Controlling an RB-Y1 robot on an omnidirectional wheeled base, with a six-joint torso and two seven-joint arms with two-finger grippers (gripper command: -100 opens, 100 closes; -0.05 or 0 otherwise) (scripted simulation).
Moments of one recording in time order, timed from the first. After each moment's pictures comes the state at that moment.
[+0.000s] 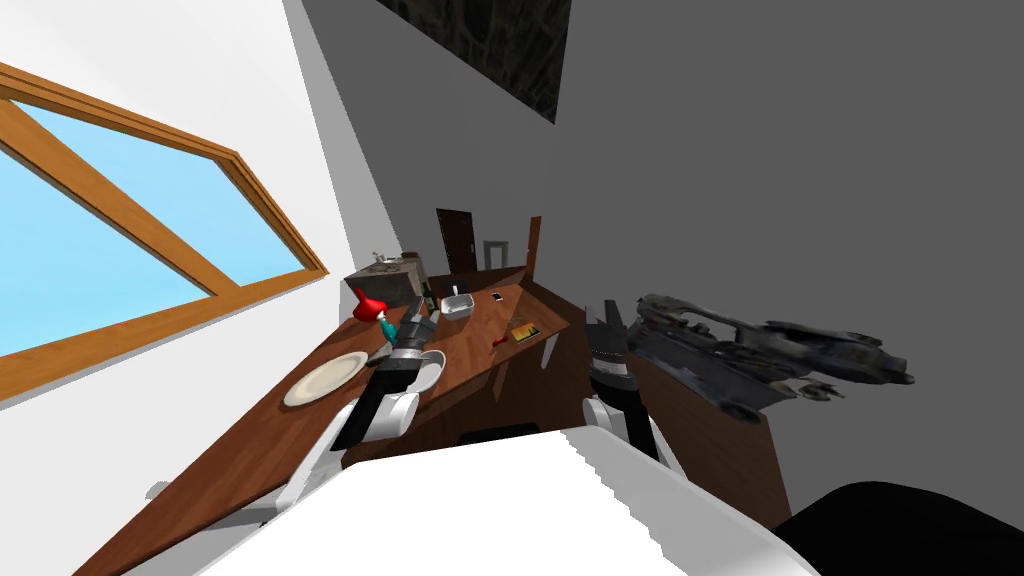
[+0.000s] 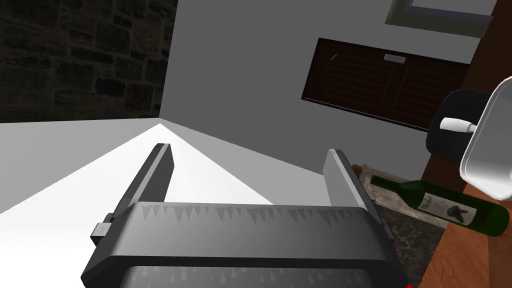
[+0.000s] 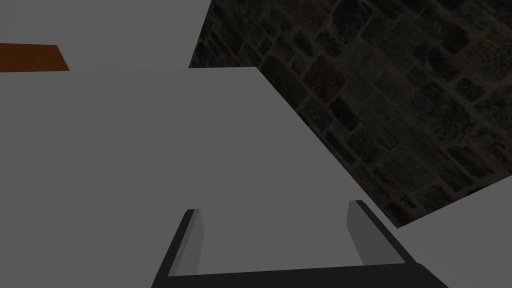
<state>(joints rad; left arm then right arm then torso) 0.32 0.13 -0.04 -2.13 -0.06 -0.21 0.22 0.54 -0.01 -0.06 -2.25 0.00 -0.62 0.02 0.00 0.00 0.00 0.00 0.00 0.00</state>
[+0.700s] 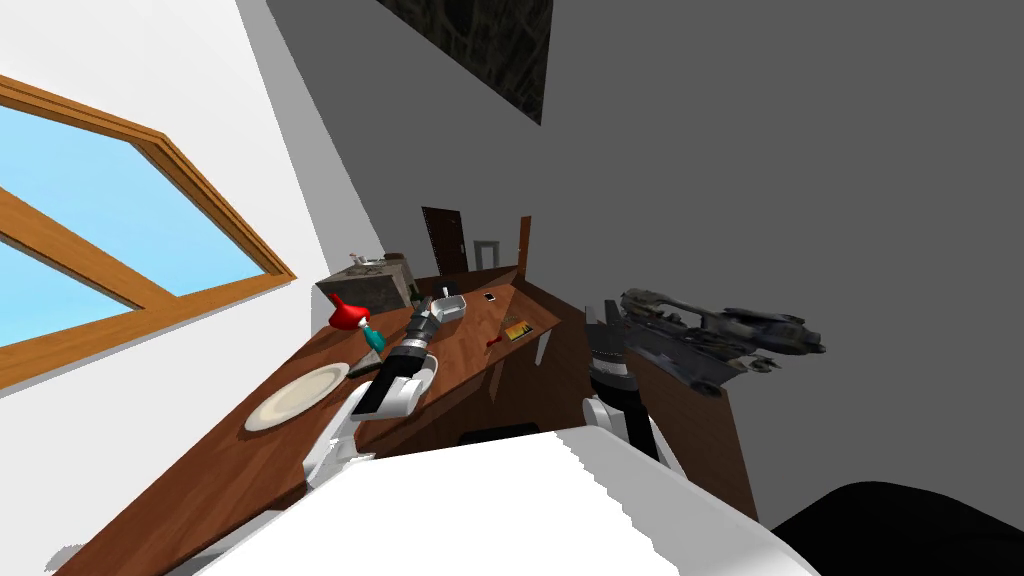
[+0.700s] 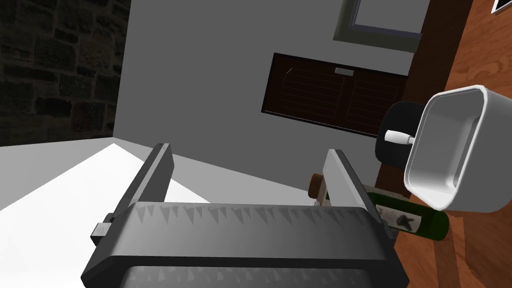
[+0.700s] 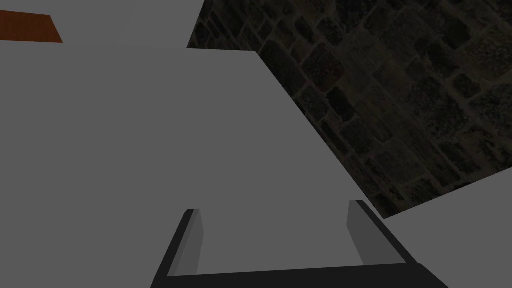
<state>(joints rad) 0.21 0.16 -0.02 -2.05 -0.06 -0.05 0.26 0.54 -0.01 -0.06 -2.25 0.00 -0.62 0.02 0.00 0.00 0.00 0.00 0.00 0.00</state>
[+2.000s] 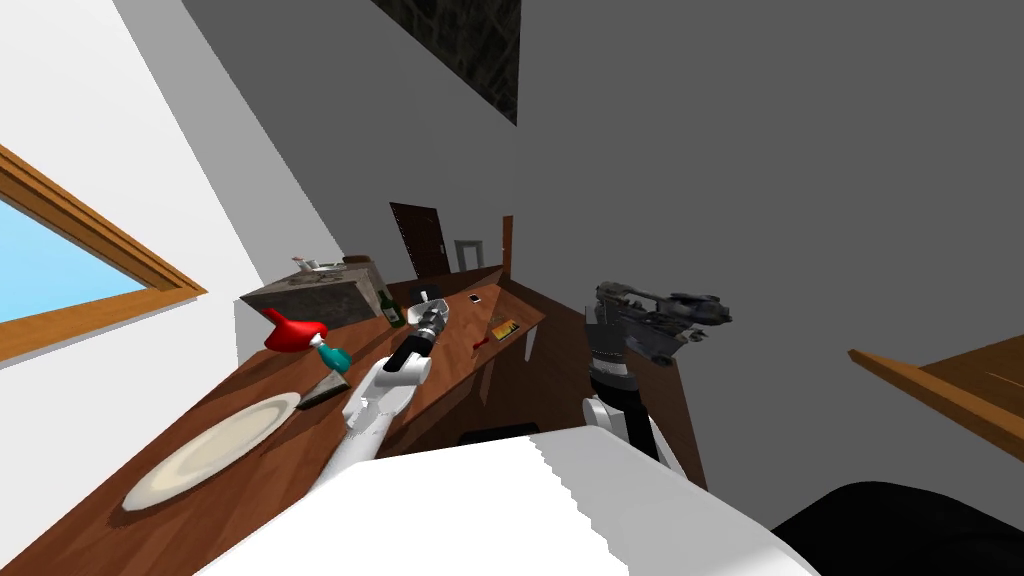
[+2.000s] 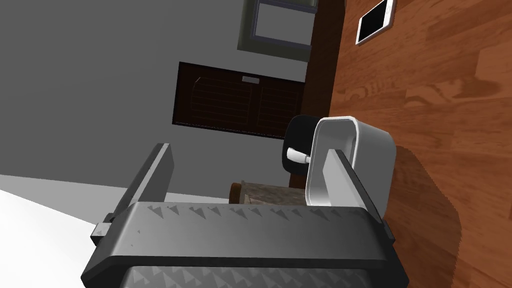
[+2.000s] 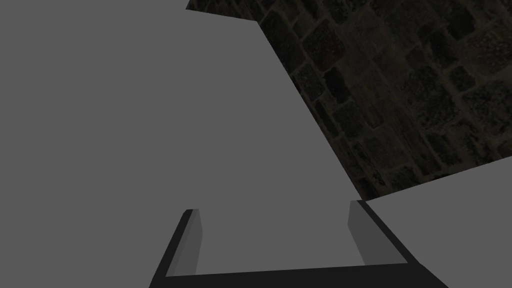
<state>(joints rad) 0.00 0.17 0.03 -1.85 -0.04 0.29 0.34 0.54 -0.01 -0.06 -2.25 0.00 -0.62 0.02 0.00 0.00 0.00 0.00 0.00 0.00</state>
